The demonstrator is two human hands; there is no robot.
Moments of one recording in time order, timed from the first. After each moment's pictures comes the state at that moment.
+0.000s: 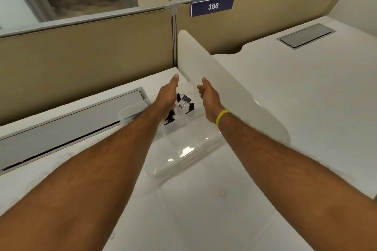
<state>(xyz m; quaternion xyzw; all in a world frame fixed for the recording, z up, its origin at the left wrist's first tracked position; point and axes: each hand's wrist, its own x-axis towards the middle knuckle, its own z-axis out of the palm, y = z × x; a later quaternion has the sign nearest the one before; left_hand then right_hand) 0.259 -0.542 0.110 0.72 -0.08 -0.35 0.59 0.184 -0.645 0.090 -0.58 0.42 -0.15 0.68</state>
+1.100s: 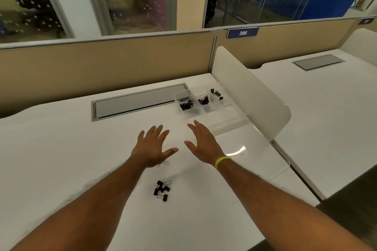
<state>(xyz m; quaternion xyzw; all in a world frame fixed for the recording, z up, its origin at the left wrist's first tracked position) 0.131 -0.200 0.073 0.92 -0.38 -0.11 0.04 0.027 -0.391 0.067 -0.95 0.13 -0.04 0.27</state>
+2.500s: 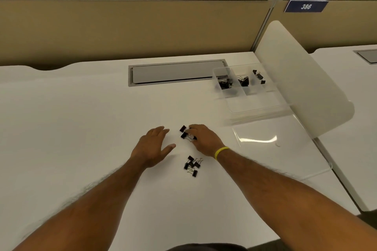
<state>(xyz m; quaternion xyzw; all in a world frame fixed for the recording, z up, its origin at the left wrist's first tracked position) 0.115 -0.078 0.012 0.93 -0.29 -0.13 0.17 0.075 -0.306 -0.002 -0.97 0.00 0.11 0.20</state>
